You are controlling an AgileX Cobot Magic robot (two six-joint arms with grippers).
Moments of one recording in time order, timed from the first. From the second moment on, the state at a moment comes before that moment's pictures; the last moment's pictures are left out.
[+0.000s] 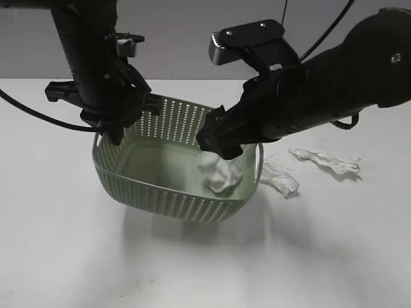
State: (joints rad) left arm -0.57 1.93 -1.53 0.06 1.17 -0.36; right arm 0.69 1.59 -0.98 0.30 0.27 -0.16
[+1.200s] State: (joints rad) left arm -0.57 1.93 -1.53 0.06 1.19 -0.36; right arm 0.18 1.96 -1.01 0.05 0.32 -0.11
